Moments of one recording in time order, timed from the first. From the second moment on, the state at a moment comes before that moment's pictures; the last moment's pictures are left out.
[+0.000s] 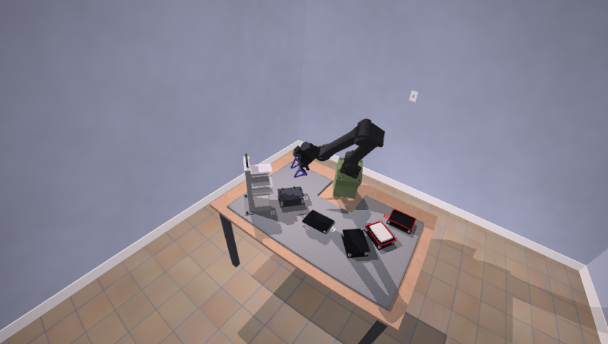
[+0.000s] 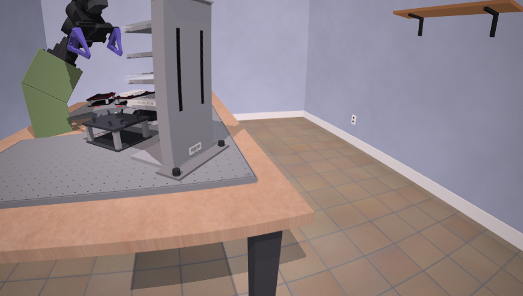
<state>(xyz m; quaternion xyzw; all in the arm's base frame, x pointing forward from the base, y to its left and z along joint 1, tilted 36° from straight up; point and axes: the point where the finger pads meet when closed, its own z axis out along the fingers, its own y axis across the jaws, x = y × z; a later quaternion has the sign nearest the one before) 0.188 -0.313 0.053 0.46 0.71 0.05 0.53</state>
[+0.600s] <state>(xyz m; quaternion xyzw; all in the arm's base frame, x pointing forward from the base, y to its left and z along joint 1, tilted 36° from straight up) 0.159 -0.322 0.095 0.46 0.71 0.05 0.53</state>
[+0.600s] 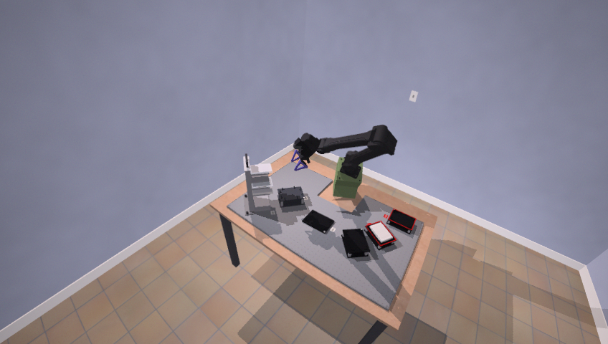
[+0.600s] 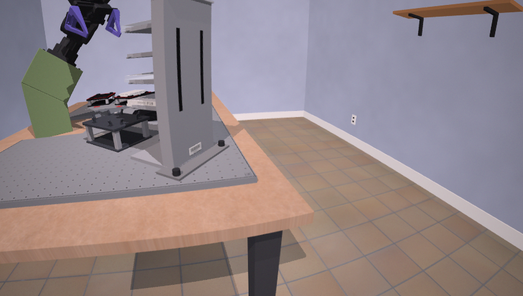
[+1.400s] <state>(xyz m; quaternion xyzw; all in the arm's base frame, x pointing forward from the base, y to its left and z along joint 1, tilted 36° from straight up) 0.155 -0.324 0.099 0.46 0.71 0.04 0.53</state>
